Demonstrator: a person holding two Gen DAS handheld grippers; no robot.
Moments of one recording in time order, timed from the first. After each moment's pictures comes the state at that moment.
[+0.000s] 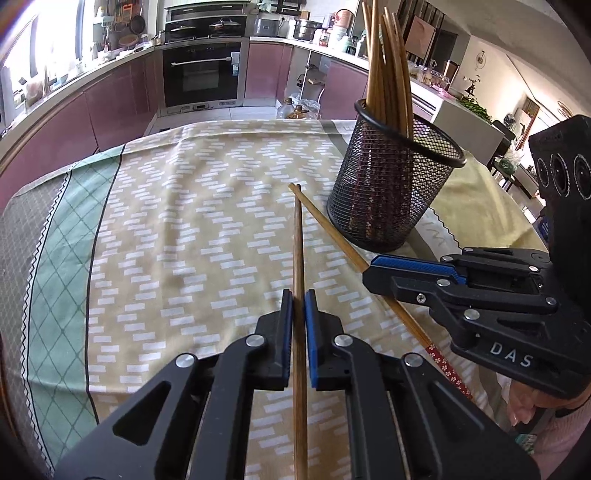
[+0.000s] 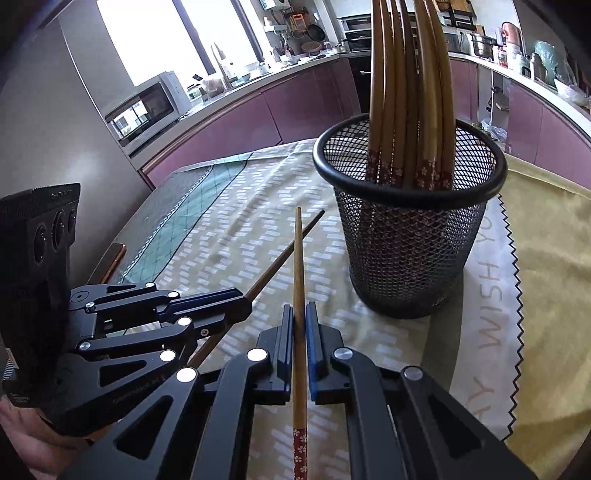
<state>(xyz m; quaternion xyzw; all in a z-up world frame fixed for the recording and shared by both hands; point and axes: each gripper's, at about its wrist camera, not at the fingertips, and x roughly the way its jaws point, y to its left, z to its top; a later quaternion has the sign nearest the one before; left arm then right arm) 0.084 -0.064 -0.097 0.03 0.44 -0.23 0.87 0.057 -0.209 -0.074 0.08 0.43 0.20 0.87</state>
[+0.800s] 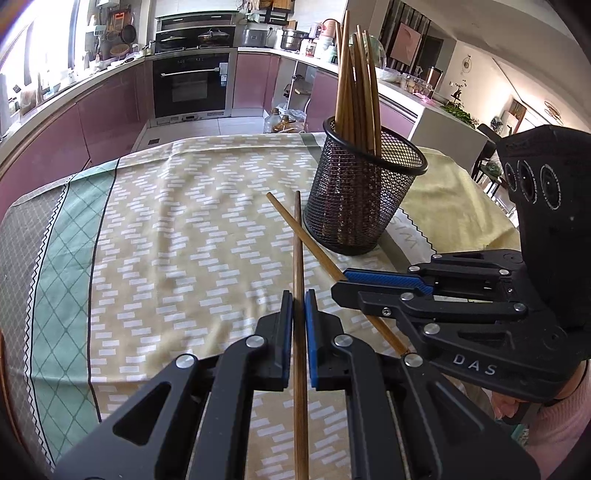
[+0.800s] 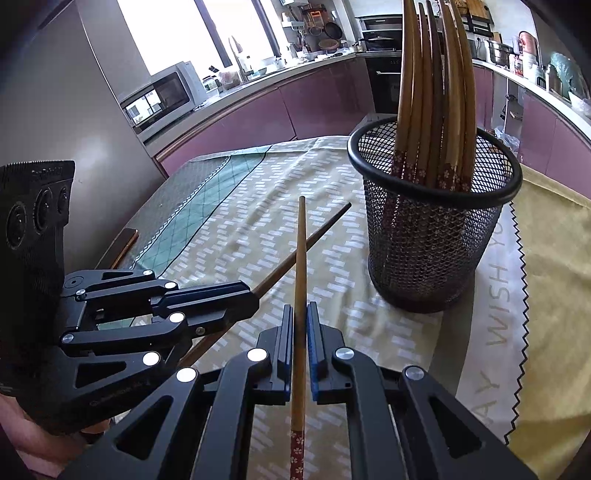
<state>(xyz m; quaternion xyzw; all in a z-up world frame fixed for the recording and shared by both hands) 0.064 -0.065 -0.080 0.03 0.42 -0.26 0.87 0.051 -0.194 -0.072 0.06 0.44 0.23 0.87</state>
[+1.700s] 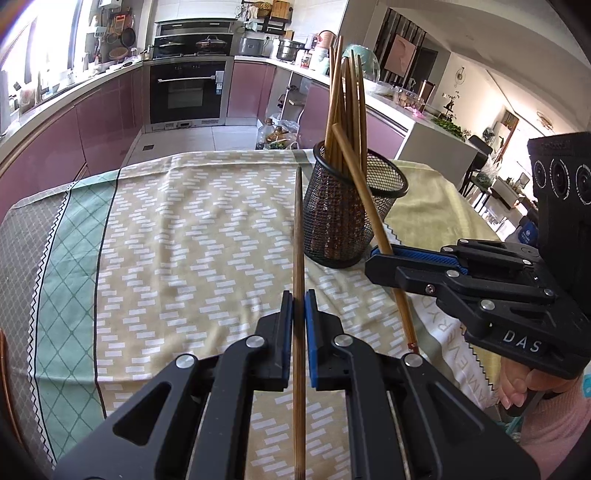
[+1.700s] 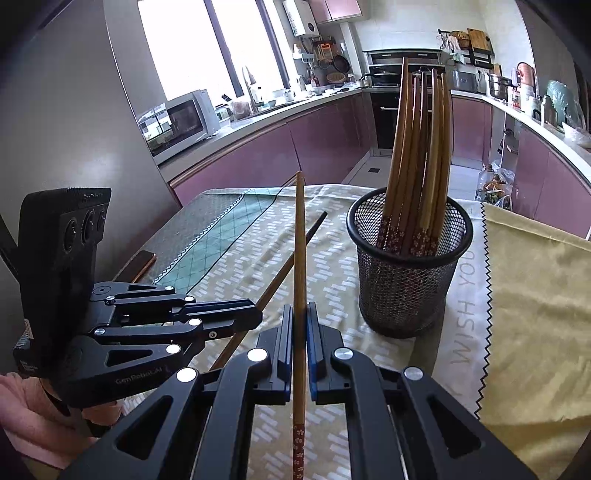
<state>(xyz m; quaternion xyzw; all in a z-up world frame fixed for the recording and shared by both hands) 0.060 -0.056 -0.062 0.00 0.41 -0.27 0.87 0.027 -0.209 -0.031 0.05 0.37 0.23 0.90</state>
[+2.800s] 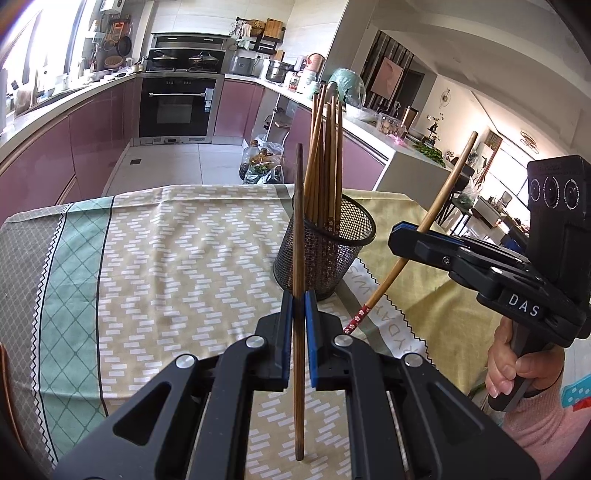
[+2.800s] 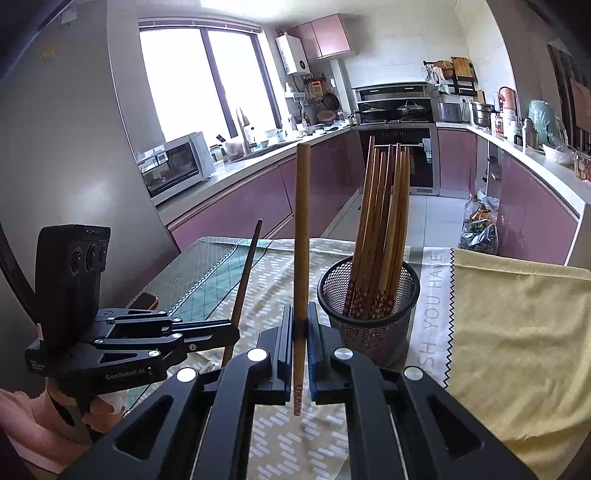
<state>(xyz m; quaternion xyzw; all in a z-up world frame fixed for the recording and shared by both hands) 0.059 -0.049 -0.031 -0.03 0.37 -0.30 0.88 0.019 -0.243 0.009 0.07 0.30 0.21 0.93</state>
